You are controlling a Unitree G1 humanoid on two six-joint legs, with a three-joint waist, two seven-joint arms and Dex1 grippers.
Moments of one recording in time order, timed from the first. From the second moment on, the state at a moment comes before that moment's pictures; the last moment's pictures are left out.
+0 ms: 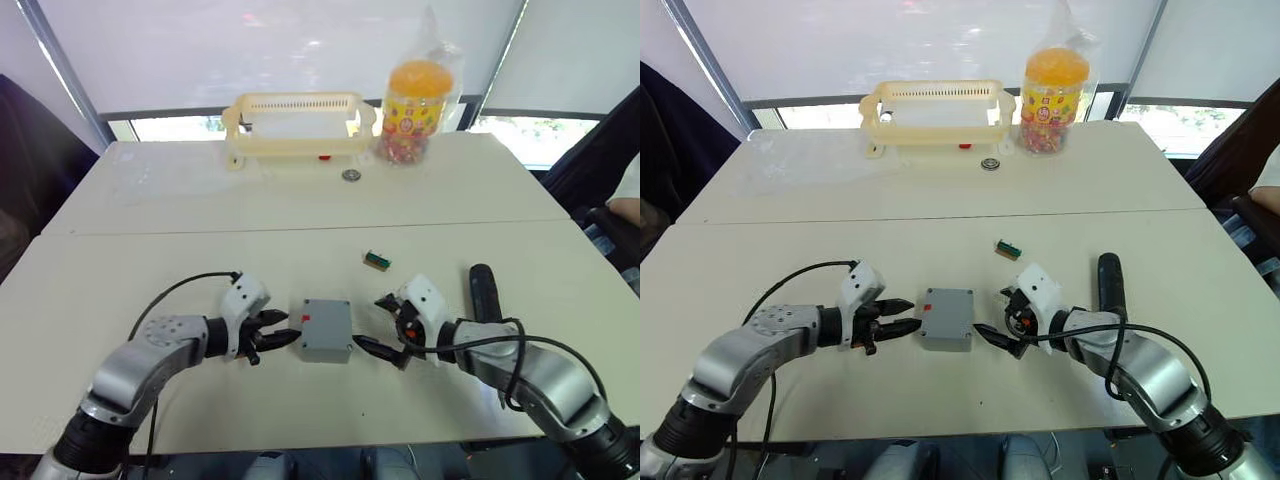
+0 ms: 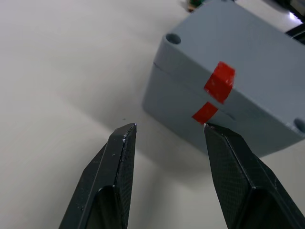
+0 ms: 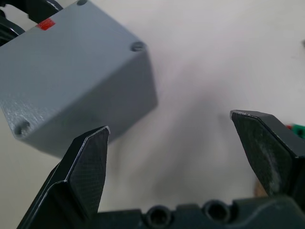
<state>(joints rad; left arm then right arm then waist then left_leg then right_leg) -0.28 0.63 -0.16 -0.32 -0.46 0.77 -0.78 -0.25 -0.76 0.27 -0.47 0.50 0.73 0.47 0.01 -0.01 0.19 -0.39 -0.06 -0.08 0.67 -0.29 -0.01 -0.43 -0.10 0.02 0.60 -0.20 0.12</state>
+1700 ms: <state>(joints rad) -0.18 0.61 -0.12 -0.37 -0.38 0.74 -0.73 -0.42 -0.65 0.28 -0.28 0.28 0.67 0.75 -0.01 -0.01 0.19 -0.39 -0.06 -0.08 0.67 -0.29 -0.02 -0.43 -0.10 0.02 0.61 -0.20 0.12</state>
